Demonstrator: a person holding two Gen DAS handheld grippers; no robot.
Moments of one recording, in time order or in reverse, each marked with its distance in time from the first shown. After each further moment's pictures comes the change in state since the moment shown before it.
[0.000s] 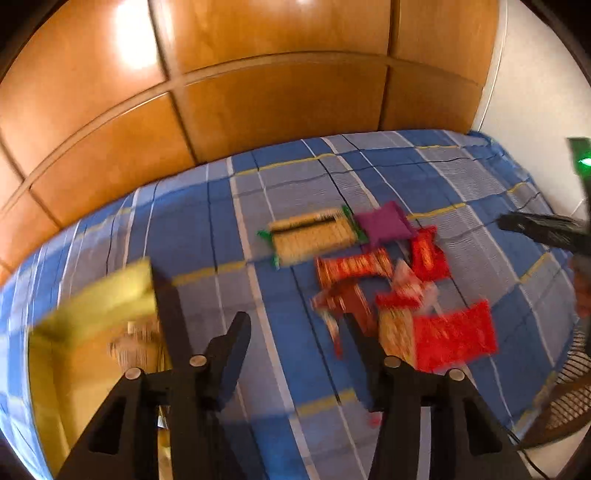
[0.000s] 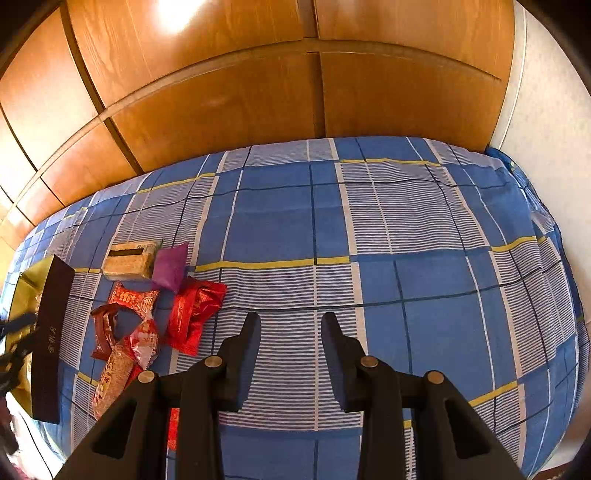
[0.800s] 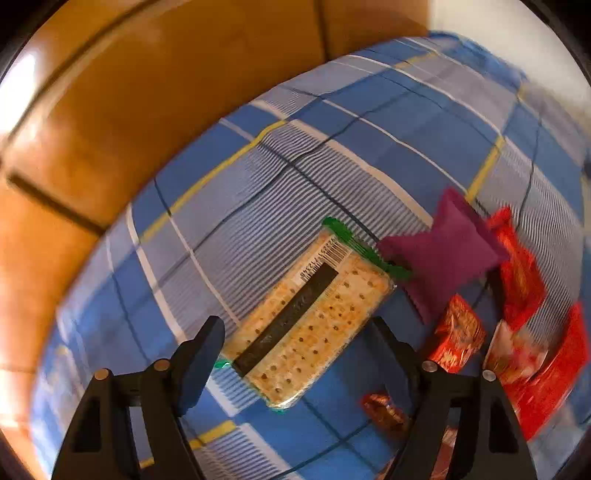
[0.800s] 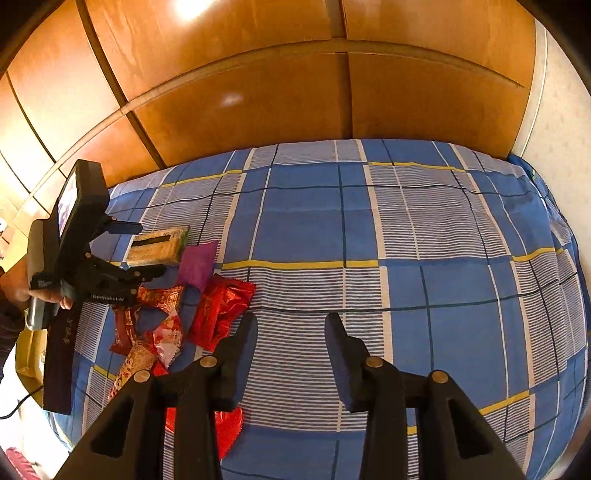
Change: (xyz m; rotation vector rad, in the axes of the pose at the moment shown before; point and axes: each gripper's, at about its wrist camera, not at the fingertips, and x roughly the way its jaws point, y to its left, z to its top) left arm 0.142 -0.013 0.085 0.361 0.174 -0.083; right arm -0.001 0.013 0.003 -0.038 0.013 0.068
